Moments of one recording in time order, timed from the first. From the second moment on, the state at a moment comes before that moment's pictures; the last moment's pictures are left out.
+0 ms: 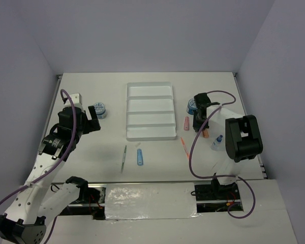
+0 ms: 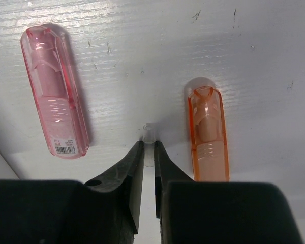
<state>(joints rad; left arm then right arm) -0.27 0.81 0.92 -0.68 -0.32 -0.34 0.17 1.73 1.03 -0.53 0.12 0.30</state>
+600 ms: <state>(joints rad) -0.58 1.06 0.84 -0.70 -0.21 -0.59 0.33 1.28 1.00 -0.50 0.11 0.36</state>
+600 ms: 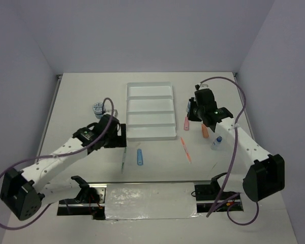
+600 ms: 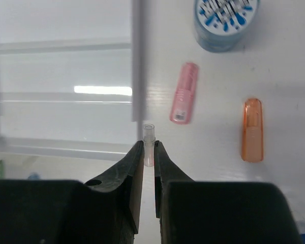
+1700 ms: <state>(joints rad) -0.79 1.34 0.63 -0.45 -0.26 -0.75 0.55 1.09 0.99 -0.50 0.09 0.35</state>
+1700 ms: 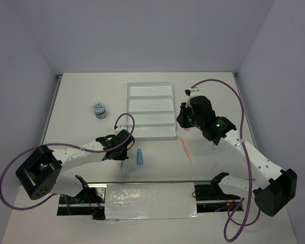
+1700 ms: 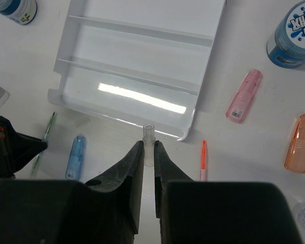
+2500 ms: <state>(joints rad) -0.85 0.77 0.68 -0.29 -0.19 -0.70 0.58 0.88 0.74 0.26 -0.07 0.66</state>
